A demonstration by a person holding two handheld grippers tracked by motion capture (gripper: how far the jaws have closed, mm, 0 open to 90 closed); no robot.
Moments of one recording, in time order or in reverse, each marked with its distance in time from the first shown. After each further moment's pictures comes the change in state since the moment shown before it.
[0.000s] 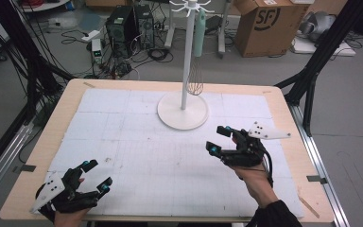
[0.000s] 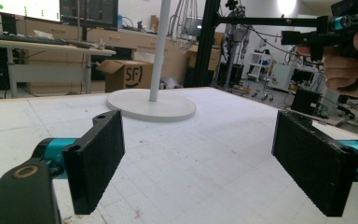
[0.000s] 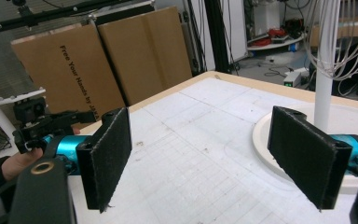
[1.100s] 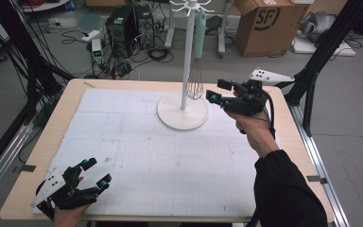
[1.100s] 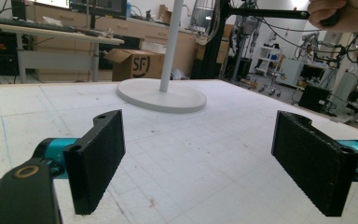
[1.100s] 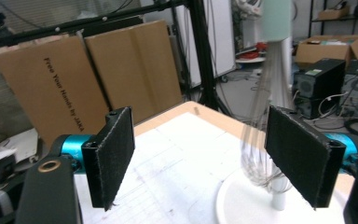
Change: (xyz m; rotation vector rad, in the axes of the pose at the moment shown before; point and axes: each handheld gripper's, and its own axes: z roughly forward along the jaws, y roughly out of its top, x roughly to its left) left arm 0.009 -0.002 0.004 0.039 0.030 -0.031; right arm -0.041 0.111 0.036 0.003 -0.025 -0.029
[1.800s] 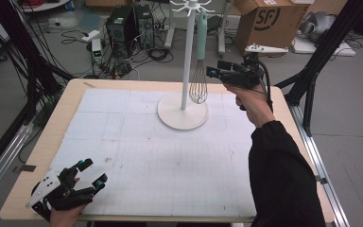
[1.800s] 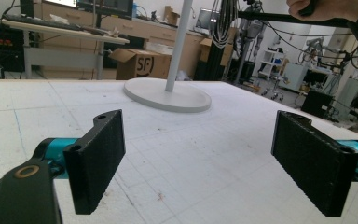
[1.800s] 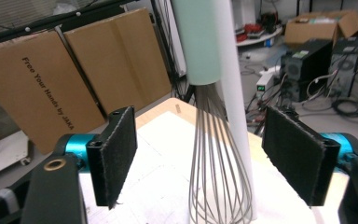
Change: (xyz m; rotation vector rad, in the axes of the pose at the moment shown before) left arm 0.005 0.000 -0.010 -0.012 0.022 -0.023; right arm -0.049 0.040 0.028 0.055 -0.054 0.049
